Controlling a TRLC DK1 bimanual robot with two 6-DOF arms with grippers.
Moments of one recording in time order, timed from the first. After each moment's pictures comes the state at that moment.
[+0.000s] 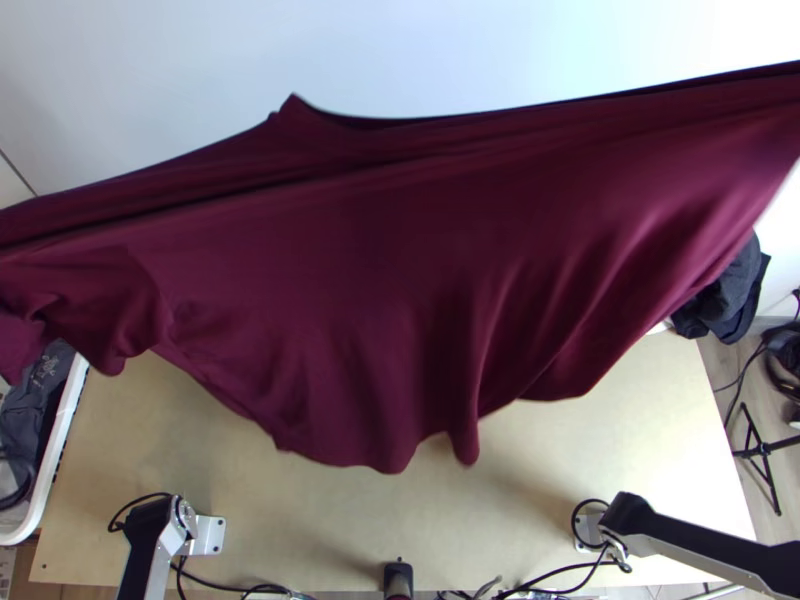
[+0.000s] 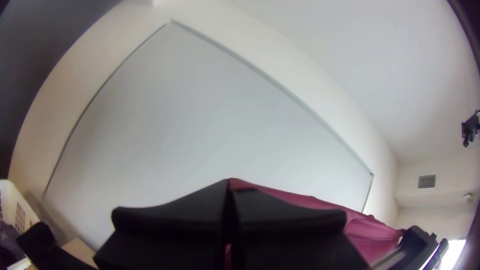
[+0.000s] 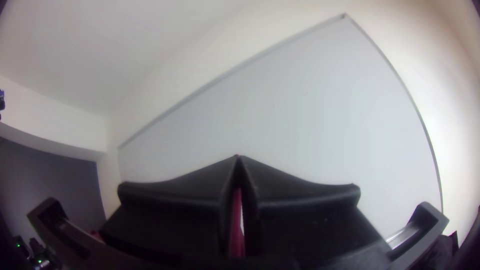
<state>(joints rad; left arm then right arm) 0.36 0.61 1.54 -0.41 0.20 -0.73 0.83 1.06 1.92 -0.06 0.60 0.00</state>
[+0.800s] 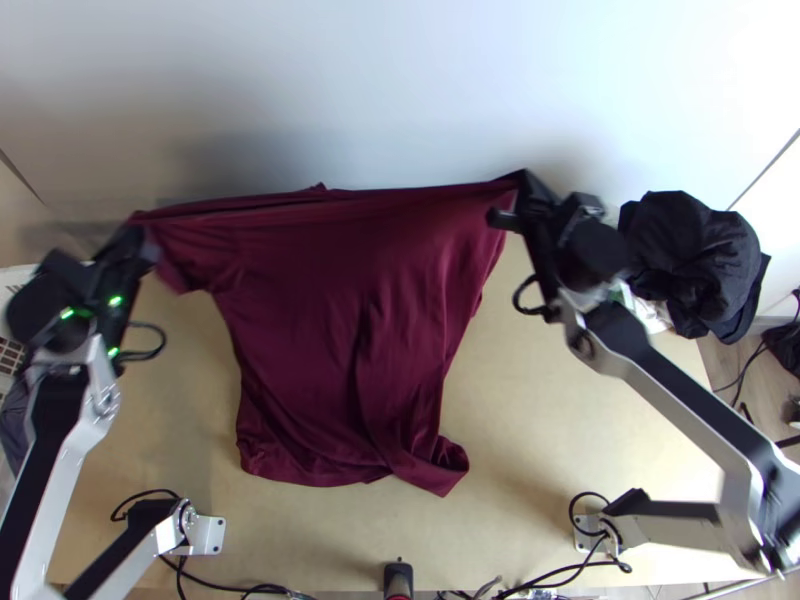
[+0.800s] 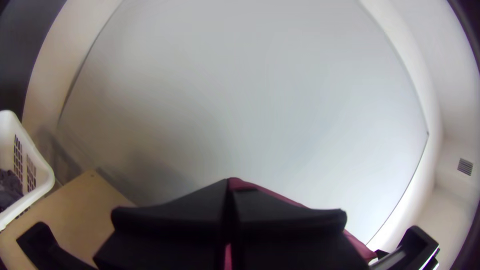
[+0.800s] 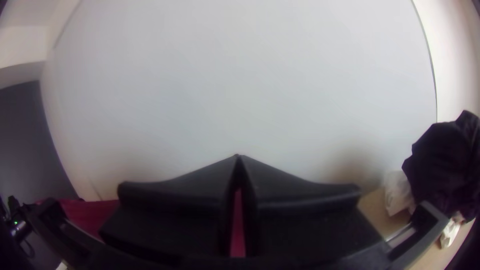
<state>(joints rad) 0.10 0.96 0.89 0.19 0.06 -0.64 0.52 1.40 1.18 0.34 0.39 0.38</state>
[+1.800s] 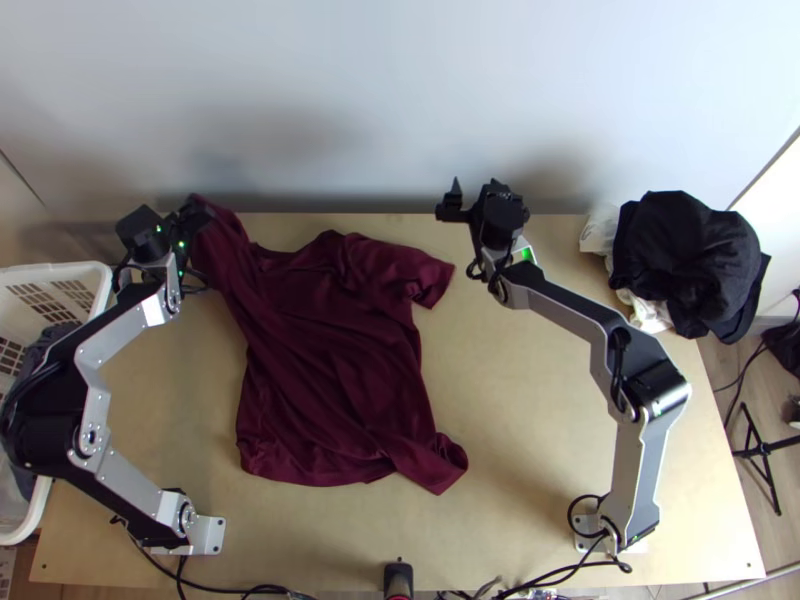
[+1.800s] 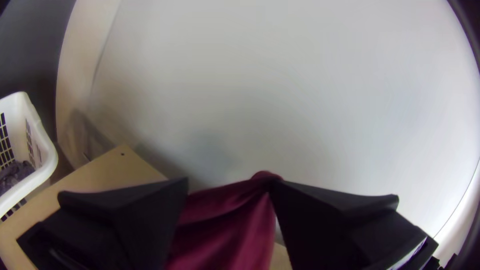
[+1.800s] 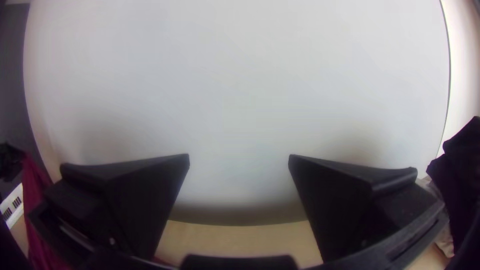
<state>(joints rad) 0.11 1.74 1.13 0.46 -0.10 -0.52 0.46 2.05 1.48 0.56 0.38 0.15</state>
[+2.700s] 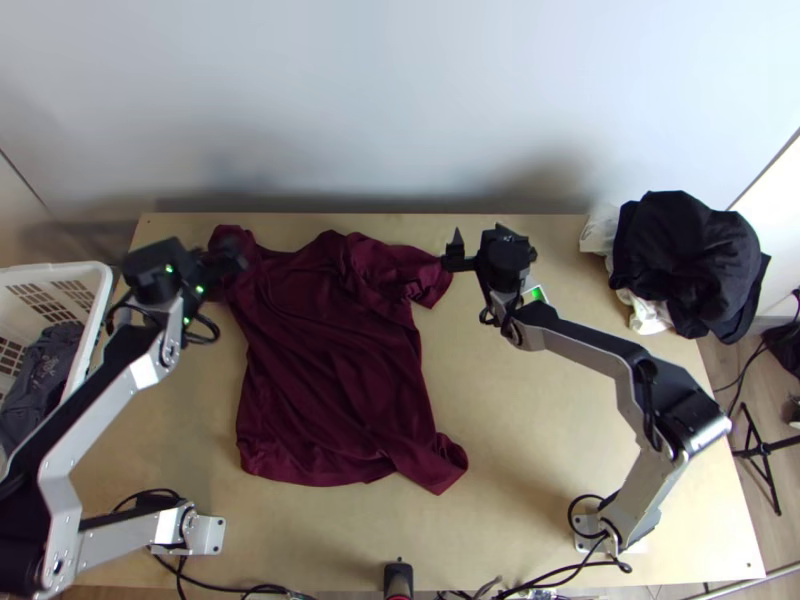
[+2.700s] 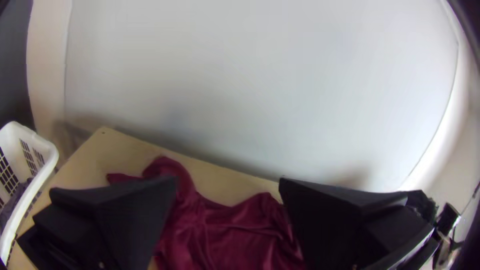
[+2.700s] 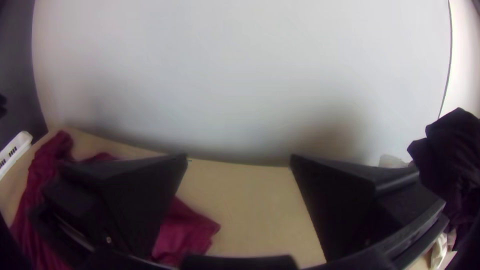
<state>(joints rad) -0.07 1.31 0.90 0.15 -0.04 -0.36 0.51 1.86 1.13 0.55 0.39 0.08</state>
